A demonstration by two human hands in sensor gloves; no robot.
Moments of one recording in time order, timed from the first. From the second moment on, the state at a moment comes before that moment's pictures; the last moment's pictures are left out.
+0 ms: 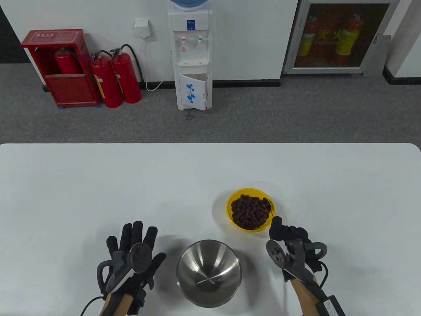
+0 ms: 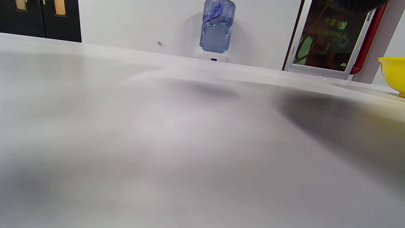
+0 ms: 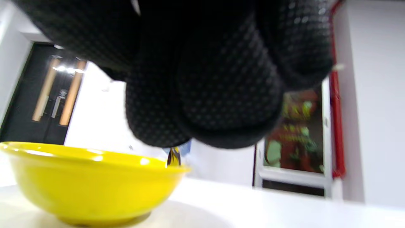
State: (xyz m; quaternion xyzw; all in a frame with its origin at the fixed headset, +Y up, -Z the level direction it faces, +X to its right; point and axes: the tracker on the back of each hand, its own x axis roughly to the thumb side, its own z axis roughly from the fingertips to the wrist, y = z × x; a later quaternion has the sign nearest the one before) left_hand -0.234 -0.760 -0.271 -0.04 0.02 0.06 1.00; right_hand 0.174 -0.711 -0.297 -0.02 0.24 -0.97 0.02
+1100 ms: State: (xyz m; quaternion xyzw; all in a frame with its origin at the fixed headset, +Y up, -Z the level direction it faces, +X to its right) left_hand -0.234 -0.759 -0.271 -0.04 0.02 0.06 1.00; right_hand 0.242 -0.787 -0.319 0.18 -0.03 -0.75 -0.64
